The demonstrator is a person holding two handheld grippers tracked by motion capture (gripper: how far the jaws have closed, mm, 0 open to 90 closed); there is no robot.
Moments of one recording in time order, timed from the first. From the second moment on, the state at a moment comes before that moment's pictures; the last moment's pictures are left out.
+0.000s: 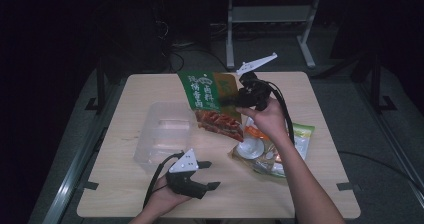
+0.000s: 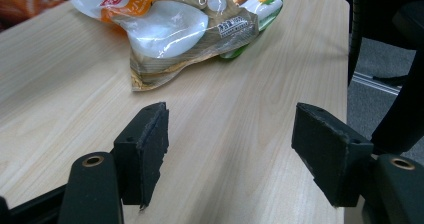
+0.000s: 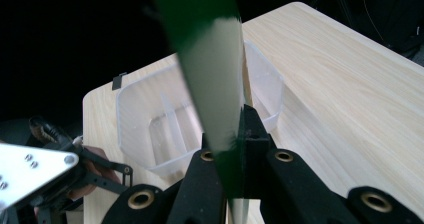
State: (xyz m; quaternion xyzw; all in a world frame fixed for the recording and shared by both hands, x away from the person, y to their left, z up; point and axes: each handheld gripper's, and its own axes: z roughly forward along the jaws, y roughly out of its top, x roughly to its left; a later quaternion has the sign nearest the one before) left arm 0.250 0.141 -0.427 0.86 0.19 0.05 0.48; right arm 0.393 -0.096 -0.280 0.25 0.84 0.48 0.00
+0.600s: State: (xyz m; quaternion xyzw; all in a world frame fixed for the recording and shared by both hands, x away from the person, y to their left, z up) left arm 0.248 0.142 -0.428 0.86 0.18 0.05 0.47; right arm 0.419 -0.042 -0.269 0.23 0.84 0.50 0.00
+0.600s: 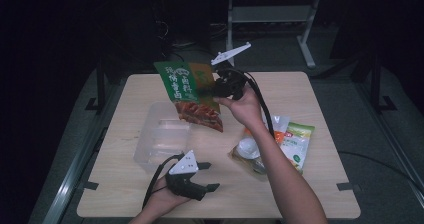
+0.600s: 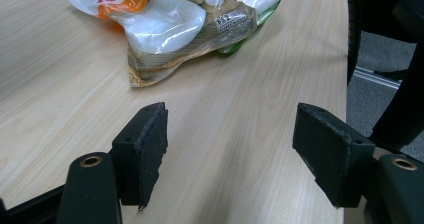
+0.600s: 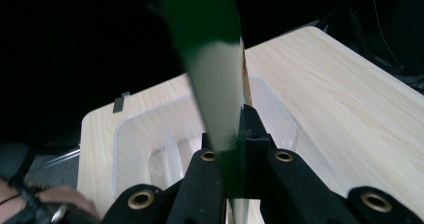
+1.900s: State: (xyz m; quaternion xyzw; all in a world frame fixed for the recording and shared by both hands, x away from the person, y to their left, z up) left arm 0.250 0.149 -0.430 0.86 0.19 0.06 0.46; right arm 0.471 0.048 -0.318 0.22 0.83 0.50 -0.04
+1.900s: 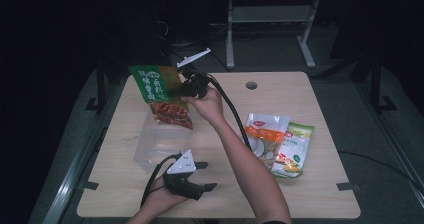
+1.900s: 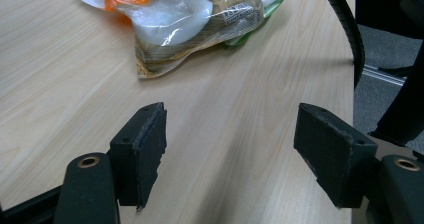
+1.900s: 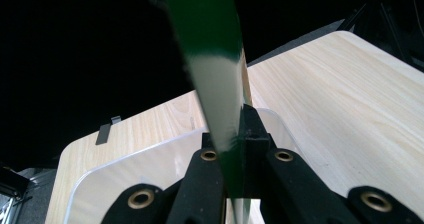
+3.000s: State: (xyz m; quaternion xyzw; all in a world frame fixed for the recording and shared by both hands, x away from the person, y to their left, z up) left arm 0.253 0.150 -0.429 0.86 0.19 0.06 0.46; right arm 0.481 0.041 -0.363 0.24 0.83 0.51 -0.03
